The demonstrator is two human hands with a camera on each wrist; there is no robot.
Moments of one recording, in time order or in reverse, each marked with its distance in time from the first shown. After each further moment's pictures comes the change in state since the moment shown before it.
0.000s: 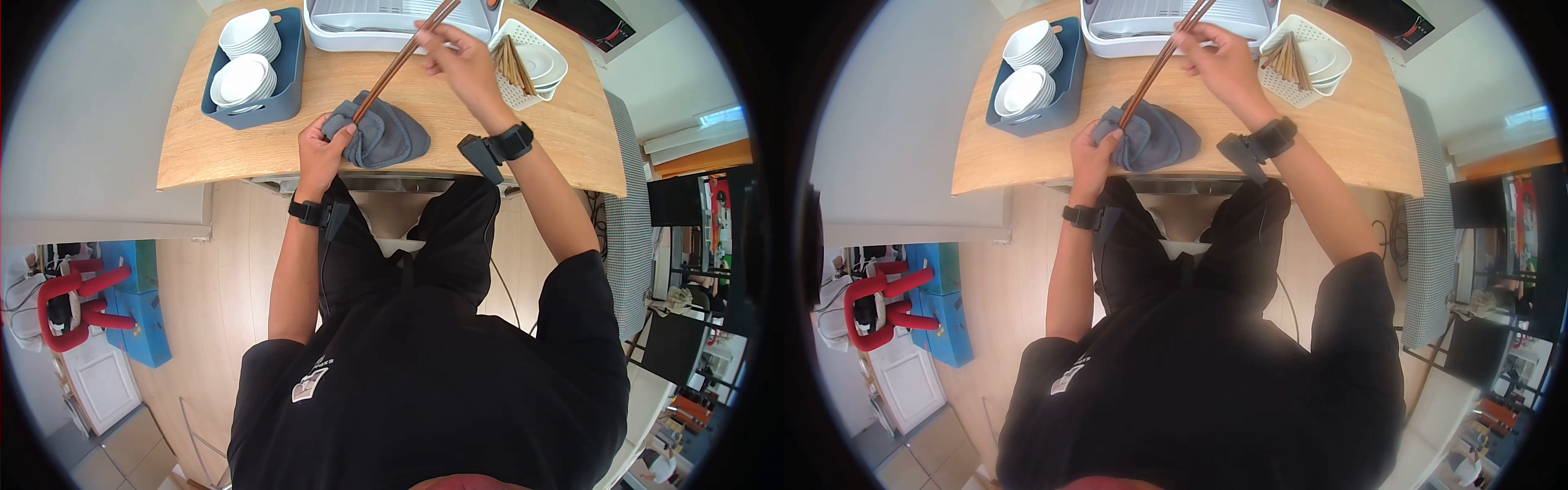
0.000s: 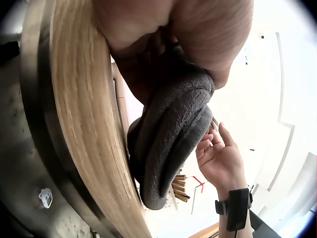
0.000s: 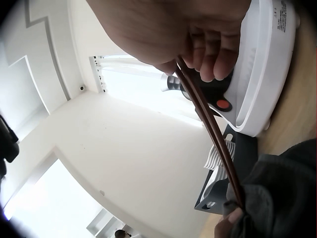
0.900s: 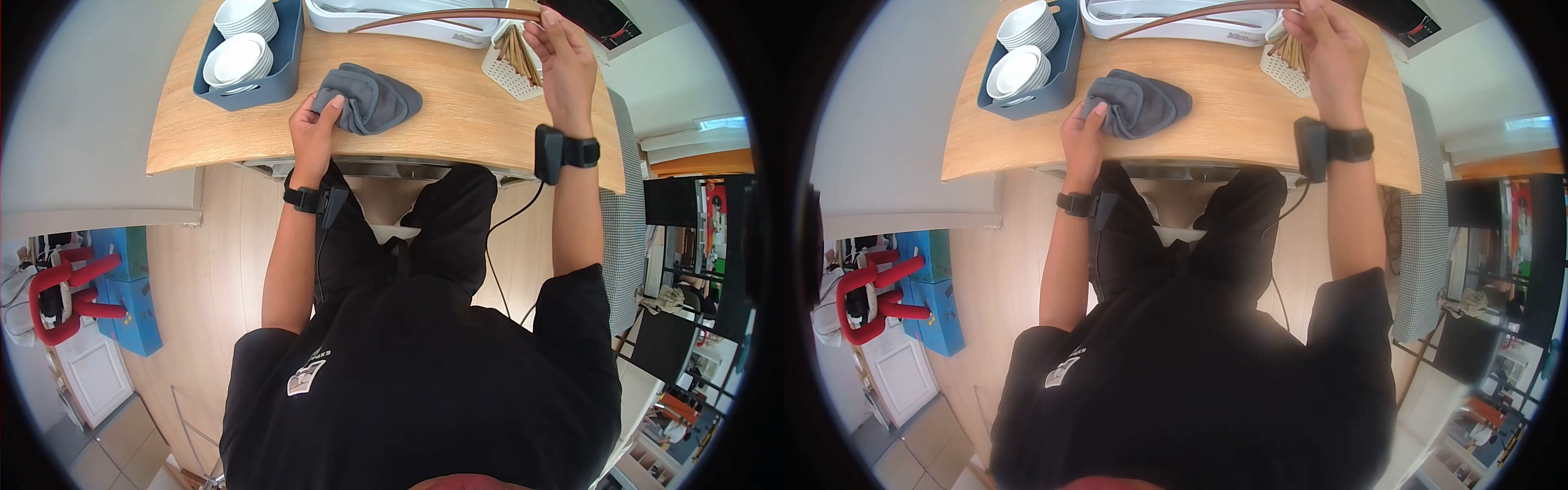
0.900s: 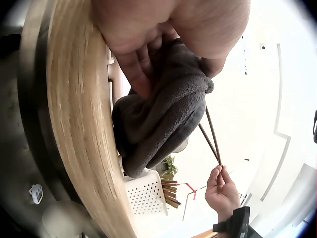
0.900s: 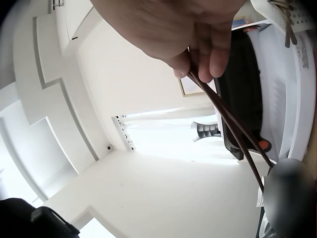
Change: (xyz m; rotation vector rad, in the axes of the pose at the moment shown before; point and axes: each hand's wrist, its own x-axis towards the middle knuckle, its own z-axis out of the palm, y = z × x) left_hand 0.005 -0.008 -0.002 -0.174 0.093 0.044; right_hand -0.010 -0.018 -0.083 0.293 0.342 -0.030
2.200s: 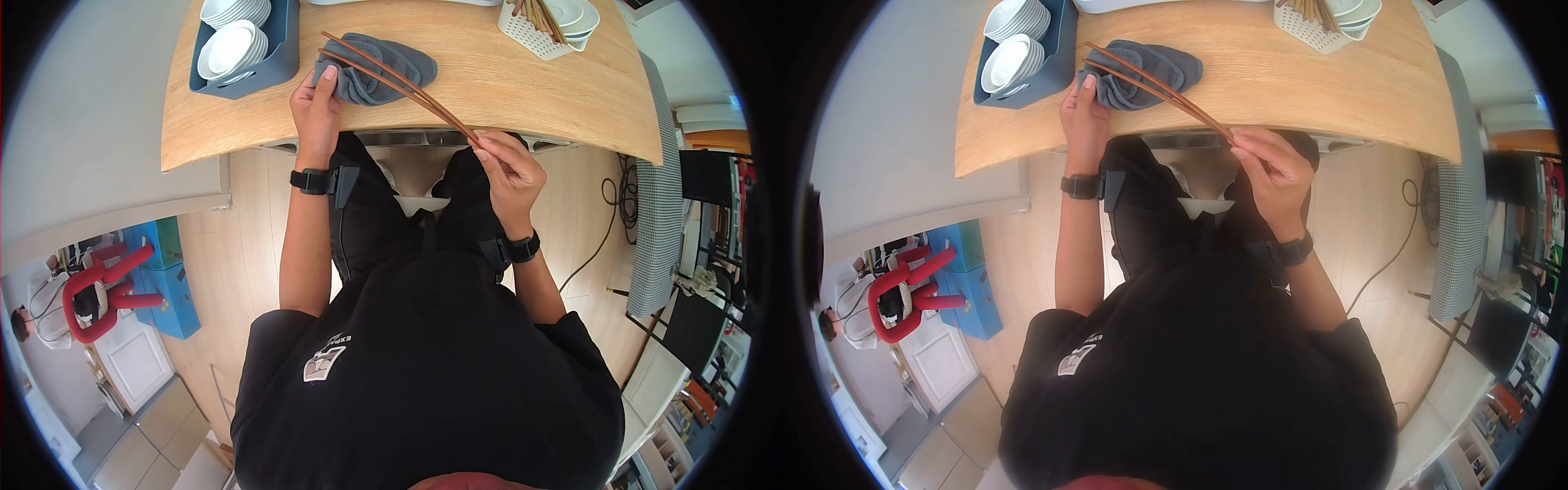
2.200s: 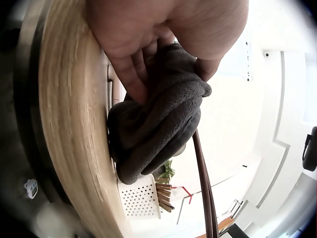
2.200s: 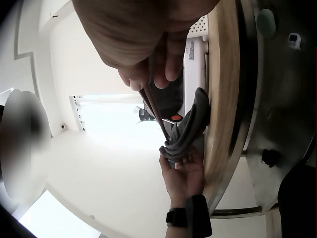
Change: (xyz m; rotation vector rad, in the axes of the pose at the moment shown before) left_hand 0.002 0.003 -0.001 -0.167 -0.034 -0.062; right_hand -0.215 0.069 0.006 -0.170 -0.008 -0.089
